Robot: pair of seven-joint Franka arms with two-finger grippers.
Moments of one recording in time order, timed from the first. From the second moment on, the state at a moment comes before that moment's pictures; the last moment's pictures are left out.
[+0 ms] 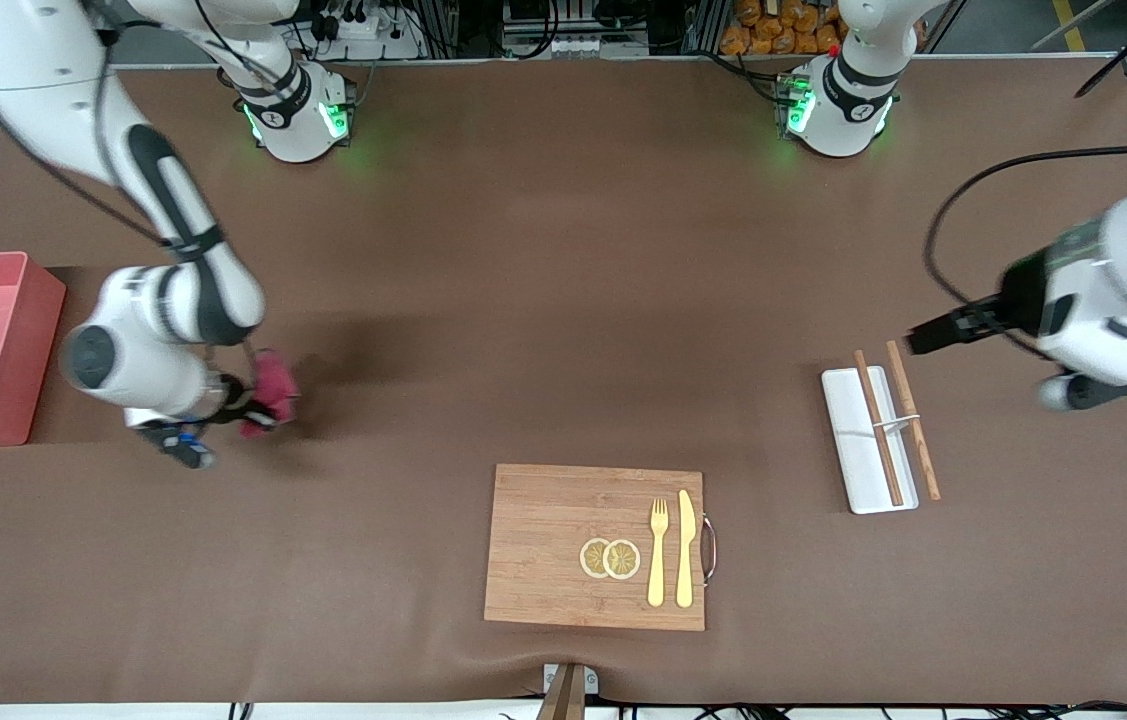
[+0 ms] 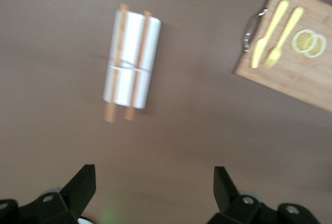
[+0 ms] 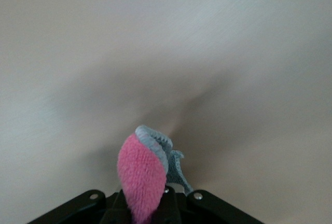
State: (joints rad) left arm 0.54 0.40 -0.89 -1.24 0.20 1.42 -0.55; right arm -0.13 0.49 0.05 -1.99 0.11 2.41 0.26
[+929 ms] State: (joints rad) left arm 0.34 0.23 -0.60 -1.26 0.18 1.35 -0.39; right arm -0.23 0.52 0.06 -1.96 -0.12 2.49 0.10
